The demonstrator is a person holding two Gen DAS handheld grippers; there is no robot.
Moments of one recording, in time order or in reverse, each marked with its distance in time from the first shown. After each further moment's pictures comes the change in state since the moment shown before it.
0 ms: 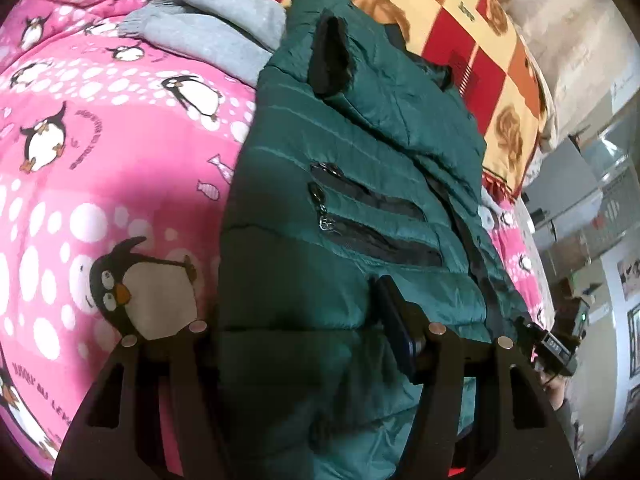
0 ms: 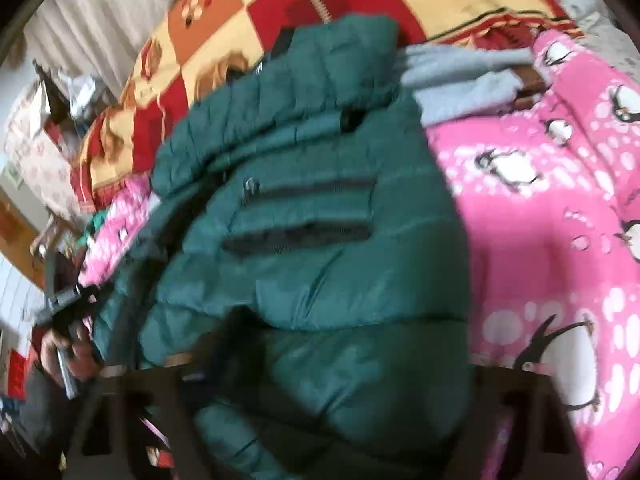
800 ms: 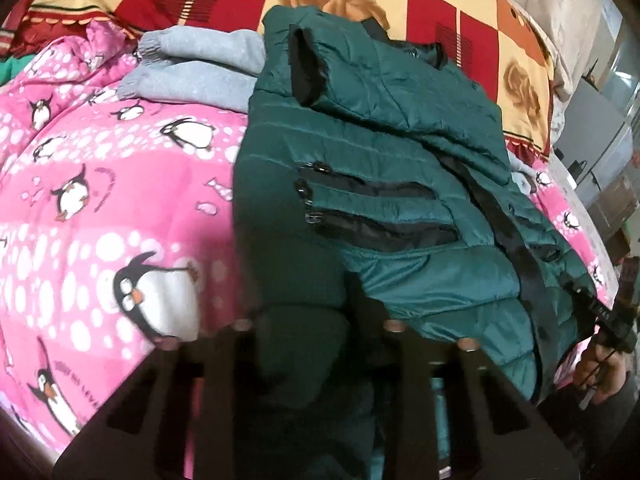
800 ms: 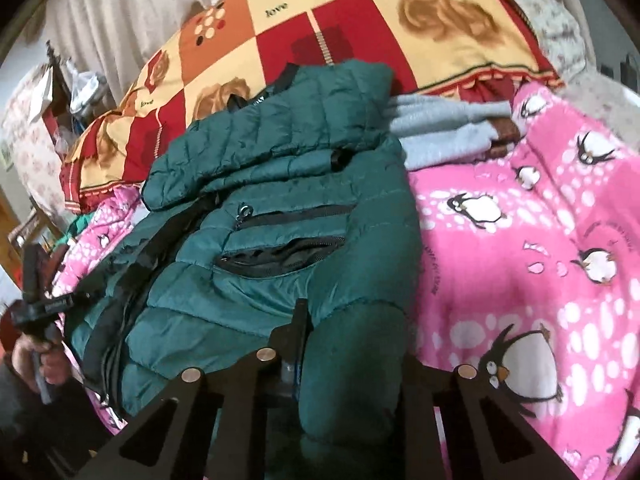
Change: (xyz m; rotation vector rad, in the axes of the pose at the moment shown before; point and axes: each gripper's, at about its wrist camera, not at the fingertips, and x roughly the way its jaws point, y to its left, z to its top) left arm 0.001 -0.034 -0.012 0.214 -0.061 0.204; right arm -0.016 0.021 -0.018 -0.117 -0.102 -0.150
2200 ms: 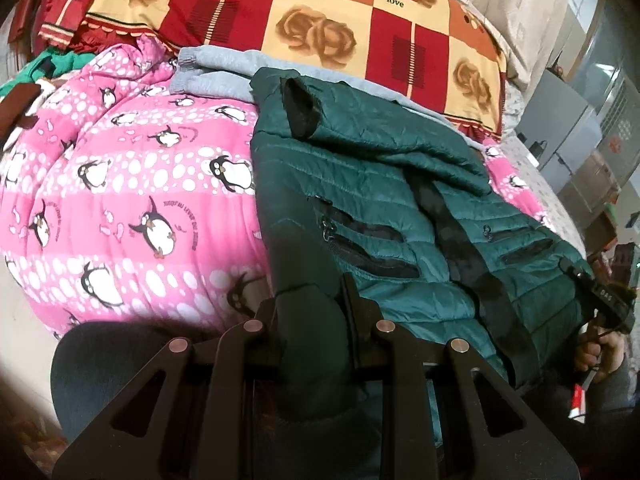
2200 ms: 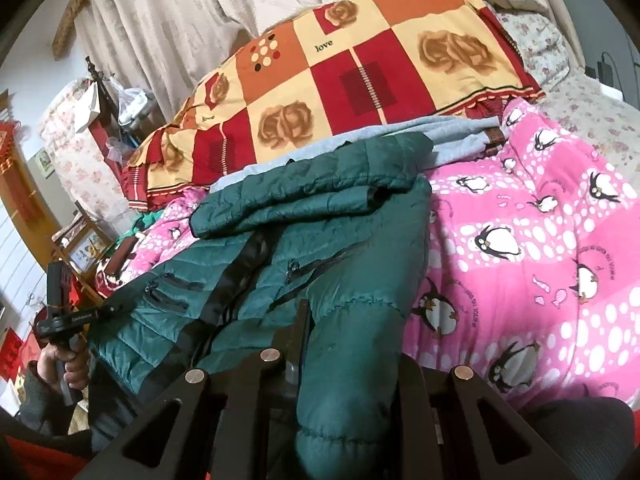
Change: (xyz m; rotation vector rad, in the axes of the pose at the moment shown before) left arm -0.155 0.013 -0.088 0.036 -0.008 -0.053; right arm -0.153 0.042 -0.062 0.035 -0.040 0.142
